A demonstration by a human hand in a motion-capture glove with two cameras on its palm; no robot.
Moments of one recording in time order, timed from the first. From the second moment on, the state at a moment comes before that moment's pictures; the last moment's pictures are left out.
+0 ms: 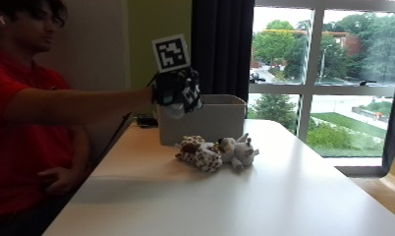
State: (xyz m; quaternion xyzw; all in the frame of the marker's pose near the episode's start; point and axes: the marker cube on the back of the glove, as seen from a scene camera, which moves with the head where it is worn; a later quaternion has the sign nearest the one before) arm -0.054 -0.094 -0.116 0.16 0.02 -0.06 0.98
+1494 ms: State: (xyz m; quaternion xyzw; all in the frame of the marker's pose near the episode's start) arm -0.079 -0.104 -0.085 0.04 0.02 -0.15 0.99
